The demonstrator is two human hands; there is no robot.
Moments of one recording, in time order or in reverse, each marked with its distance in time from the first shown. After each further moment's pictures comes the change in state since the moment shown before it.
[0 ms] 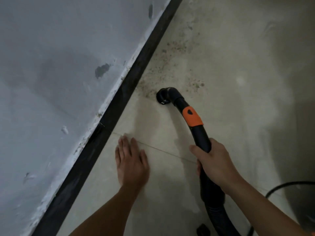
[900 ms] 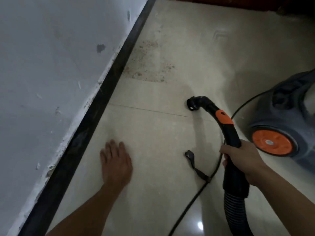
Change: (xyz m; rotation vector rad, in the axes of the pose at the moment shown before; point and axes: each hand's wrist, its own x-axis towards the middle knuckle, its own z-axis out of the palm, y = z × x) left_hand -0.146 -0.088 -0.028 0.124 -0.083 0.218; right_hand -0.200 0.107 -0.049 0.094 0.383 0.181
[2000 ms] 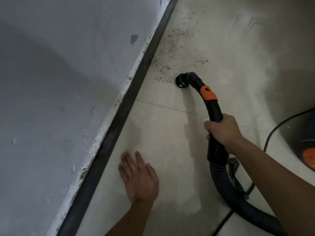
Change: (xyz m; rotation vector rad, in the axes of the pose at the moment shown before) left_hand -0.022 -0.013 0.018 -0.083 0.071 -0.275; right_hand 0.056 -0.084 0.149 -0.068 -0.101 -0.115
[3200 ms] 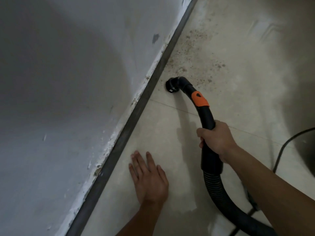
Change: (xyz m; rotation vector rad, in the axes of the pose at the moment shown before) left_hand 0.002 0.000 0.000 -0.012 -0.044 -0.003; right_hand -0.024 -0.023 0.050 -0.040 -0.156 -0.047
